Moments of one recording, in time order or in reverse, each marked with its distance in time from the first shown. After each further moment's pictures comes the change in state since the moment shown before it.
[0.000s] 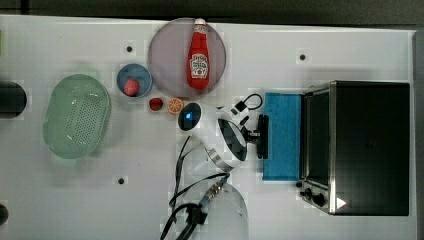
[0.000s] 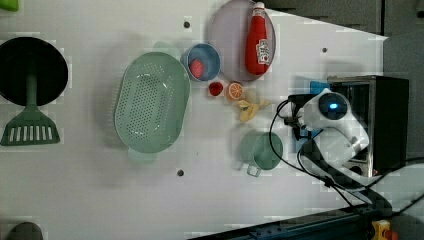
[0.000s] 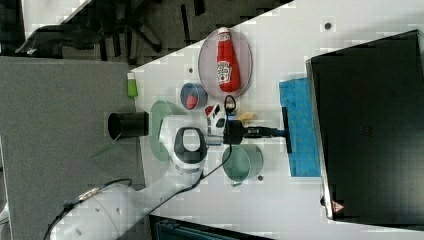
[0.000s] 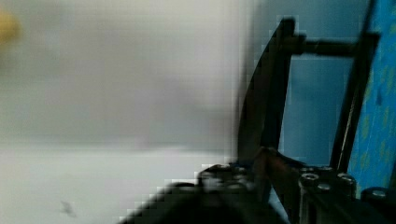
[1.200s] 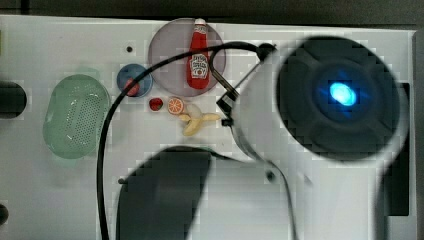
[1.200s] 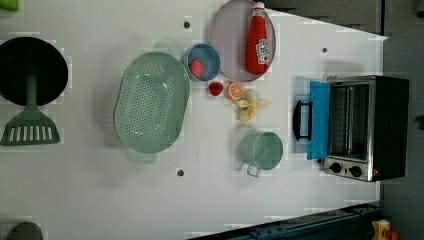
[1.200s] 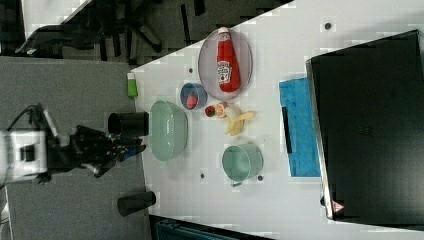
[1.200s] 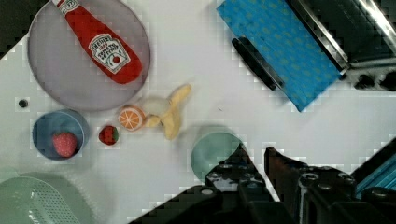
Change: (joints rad) arm -0.014 -0.653 -0.019 0.512 0.663 -0.891 0.071
